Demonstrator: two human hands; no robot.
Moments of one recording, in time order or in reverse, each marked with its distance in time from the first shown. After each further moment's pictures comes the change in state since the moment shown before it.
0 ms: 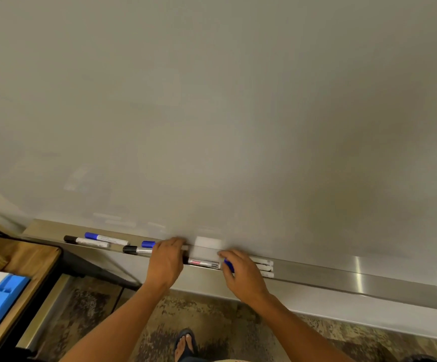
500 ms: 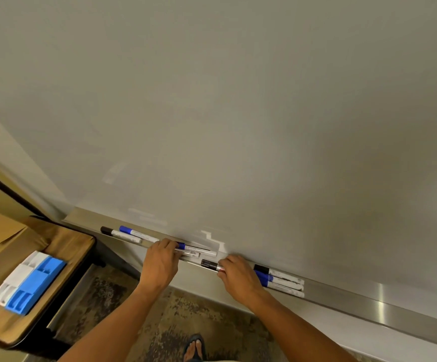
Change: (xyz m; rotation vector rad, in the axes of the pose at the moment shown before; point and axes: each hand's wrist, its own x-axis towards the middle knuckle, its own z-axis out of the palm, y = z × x) left_hand -0.018 -0.083 -0.022 0.020 0.049 -0.209; right_hand 0.051 -0.041 0.054 -0.325 -0.303 -0.123
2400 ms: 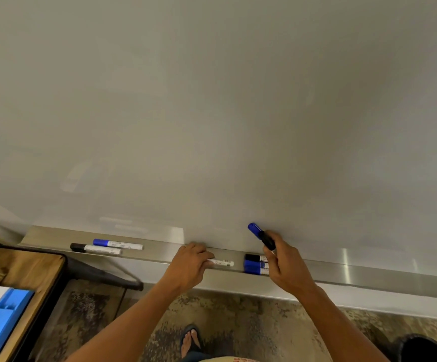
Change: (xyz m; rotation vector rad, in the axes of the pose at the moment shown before) left_hand 0.022 0.052 0.034 -0.041 -0.166 0.646; right_hand -0.067 0.036 -0.095 0.264 0.243 0.298
